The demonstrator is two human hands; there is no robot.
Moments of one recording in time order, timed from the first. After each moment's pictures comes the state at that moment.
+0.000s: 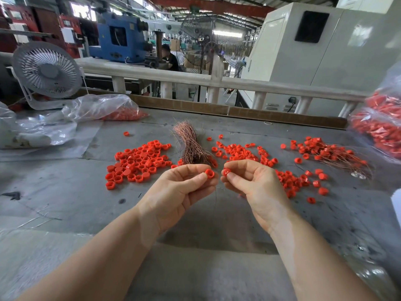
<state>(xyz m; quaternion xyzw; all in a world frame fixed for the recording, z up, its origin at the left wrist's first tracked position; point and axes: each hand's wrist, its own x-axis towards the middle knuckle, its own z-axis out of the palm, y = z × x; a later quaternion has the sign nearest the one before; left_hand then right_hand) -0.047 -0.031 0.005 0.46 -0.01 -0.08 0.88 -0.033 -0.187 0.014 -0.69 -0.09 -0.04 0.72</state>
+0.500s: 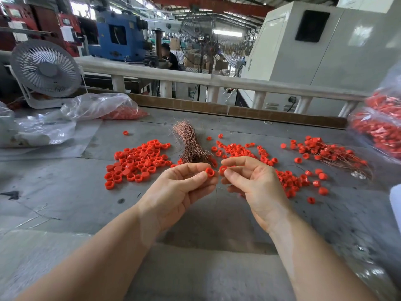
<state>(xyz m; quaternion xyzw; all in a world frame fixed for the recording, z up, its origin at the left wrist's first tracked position) -0.044 -0.030 0.004 0.47 -0.02 -0.09 0.88 -0.033 -0.187 0.015 -0.70 -0.13 -0.05 0.70</state>
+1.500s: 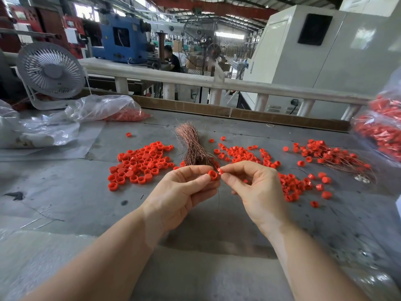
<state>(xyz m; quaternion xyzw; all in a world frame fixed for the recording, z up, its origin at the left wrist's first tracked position) -0.044 -0.032 0.004 0.48 -0.02 -0.07 0.87 -0.033 -0.181 0.011 -0.77 -0.19 -0.18 0.58</state>
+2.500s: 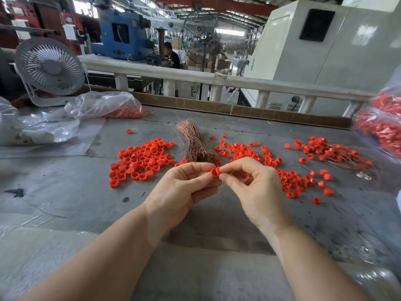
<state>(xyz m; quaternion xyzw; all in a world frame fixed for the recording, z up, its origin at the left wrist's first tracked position) -0.045 -0.029 0.005 0.50 -0.03 -0.07 0.86 -0.036 -0.176 0.011 -0.80 -0.23 -0.25 0.50</state>
